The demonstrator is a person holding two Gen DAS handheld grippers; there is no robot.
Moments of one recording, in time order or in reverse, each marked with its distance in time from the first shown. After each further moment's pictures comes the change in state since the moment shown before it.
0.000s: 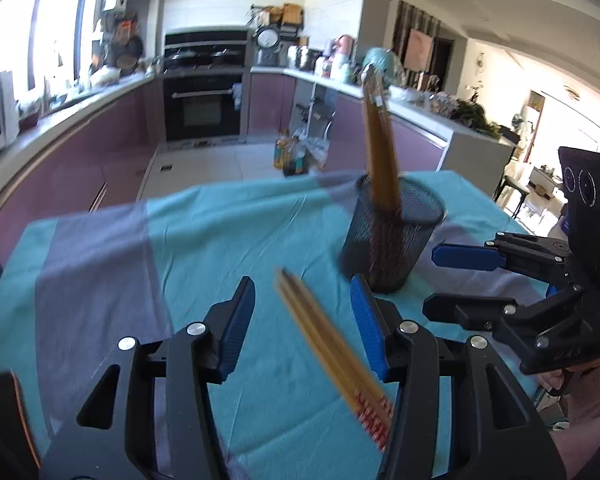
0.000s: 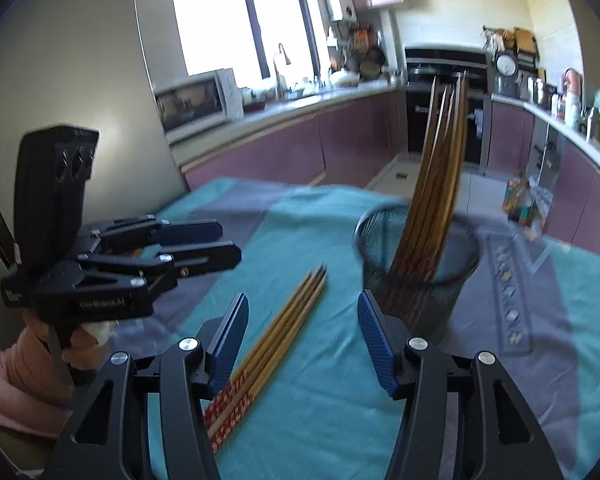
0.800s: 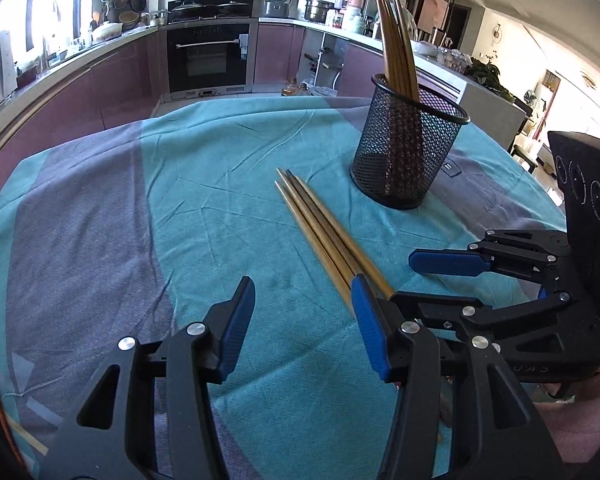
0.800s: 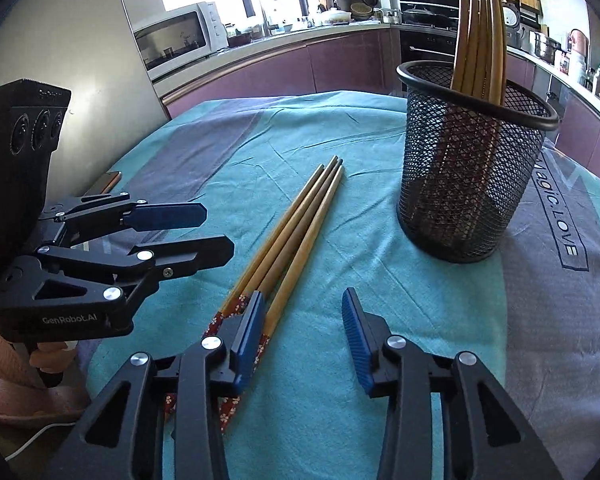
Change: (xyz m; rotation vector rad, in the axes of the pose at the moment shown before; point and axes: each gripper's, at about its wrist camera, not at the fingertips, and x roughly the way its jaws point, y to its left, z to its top) left arm 0.031 -0.001 -0.052 -0.023 0.167 0.003; right arm 0.042 0.013 -0.032 0.031 0.164 -0.048
